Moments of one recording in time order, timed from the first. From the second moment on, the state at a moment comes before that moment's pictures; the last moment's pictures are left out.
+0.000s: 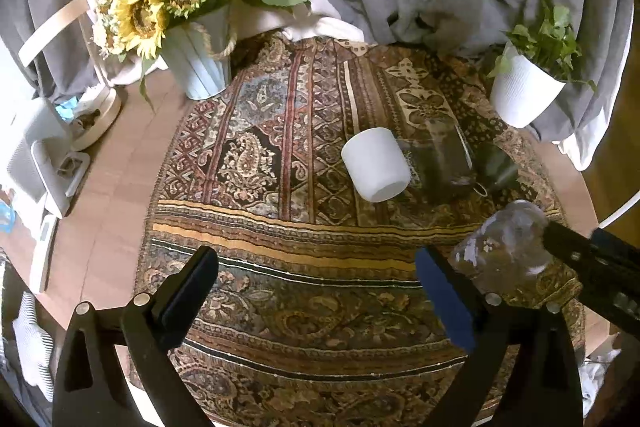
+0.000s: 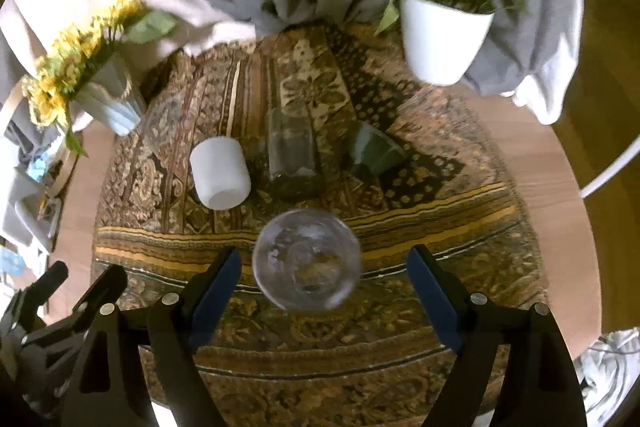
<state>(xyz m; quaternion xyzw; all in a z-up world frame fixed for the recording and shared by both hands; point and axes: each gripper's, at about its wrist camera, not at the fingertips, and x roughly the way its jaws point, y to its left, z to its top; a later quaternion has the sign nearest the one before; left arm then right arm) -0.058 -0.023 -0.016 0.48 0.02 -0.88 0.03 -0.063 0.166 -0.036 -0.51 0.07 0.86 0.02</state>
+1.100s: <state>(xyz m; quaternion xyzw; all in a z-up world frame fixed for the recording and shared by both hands) -0.002 0.042 -0.011 0.48 -0.02 -0.88 0.03 0.016 0.216 -0.039 -0.50 0.06 0.86 0.02</state>
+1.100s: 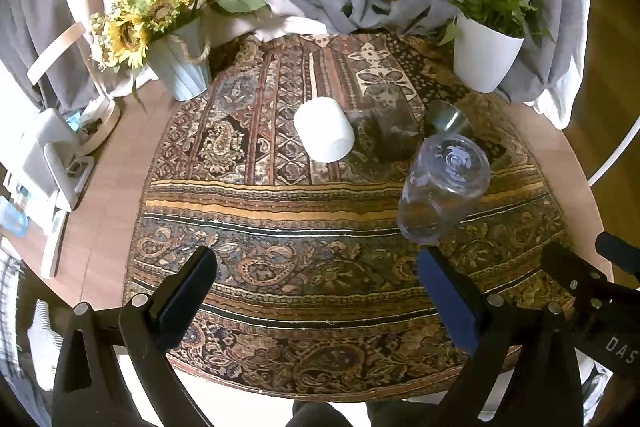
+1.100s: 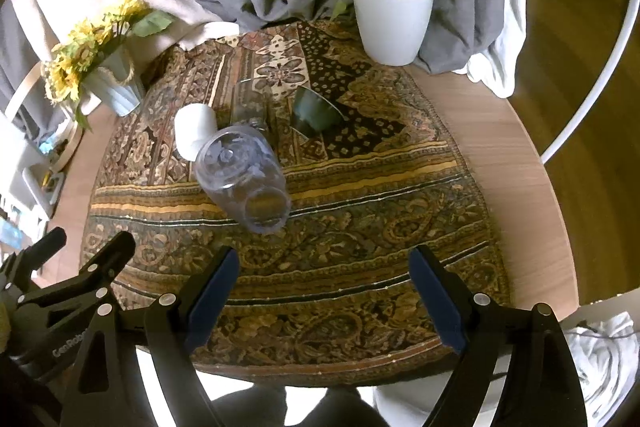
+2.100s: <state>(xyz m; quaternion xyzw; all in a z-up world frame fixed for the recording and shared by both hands) -0.005 0.048 -0.010 0.48 -0.03 -0.88 0.03 0.013 0.217 -0.041 -0.51 0.05 0.86 0.02</state>
